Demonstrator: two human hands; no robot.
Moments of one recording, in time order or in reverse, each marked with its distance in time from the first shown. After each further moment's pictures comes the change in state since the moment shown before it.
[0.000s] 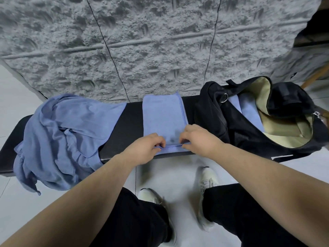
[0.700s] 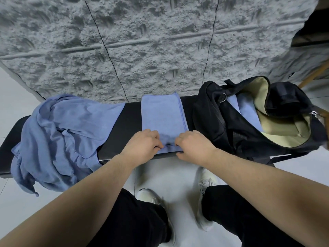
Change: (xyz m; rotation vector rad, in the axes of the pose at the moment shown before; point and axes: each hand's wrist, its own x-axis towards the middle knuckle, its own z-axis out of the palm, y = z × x) left_hand 0.002 0.000 0.000 0.297 0.226 0.192; right_hand -0.003 -0.023 0.013 -0.387 0.050 -0.052
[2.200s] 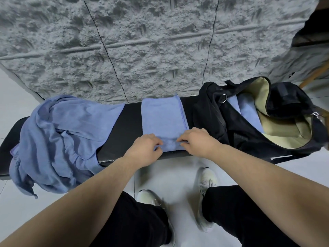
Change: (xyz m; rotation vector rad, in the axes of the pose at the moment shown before) left_hand 0.002 0.016 -0.001 -0.161 -0.146 -0.317; right_hand 0.008 0.024 -0.001 0.366 -0.149 0.182
